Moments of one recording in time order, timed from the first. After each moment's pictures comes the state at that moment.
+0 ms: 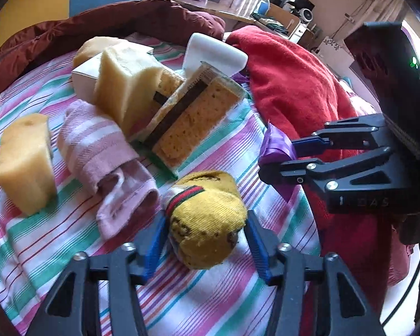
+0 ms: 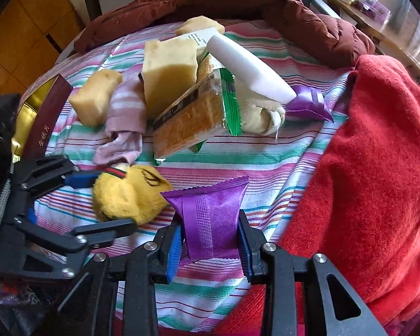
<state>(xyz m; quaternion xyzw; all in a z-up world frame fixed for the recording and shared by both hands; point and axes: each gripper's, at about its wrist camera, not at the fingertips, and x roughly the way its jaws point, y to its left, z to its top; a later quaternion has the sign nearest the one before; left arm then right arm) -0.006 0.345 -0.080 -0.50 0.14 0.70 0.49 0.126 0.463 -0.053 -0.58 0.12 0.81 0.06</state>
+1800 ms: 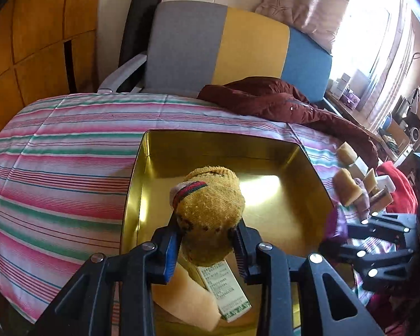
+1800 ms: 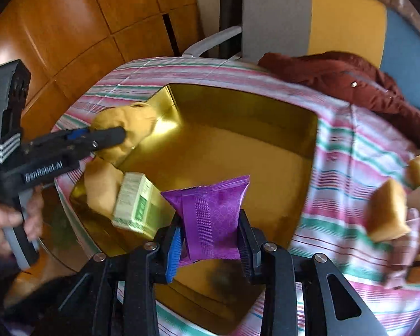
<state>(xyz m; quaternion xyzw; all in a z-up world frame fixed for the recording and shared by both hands) -0.107 -0.071 -0.013 -0.43 -0.02 0.88 0.18 -0.045 0.116 -0.028 -0.49 0.03 0.86 -0.12</state>
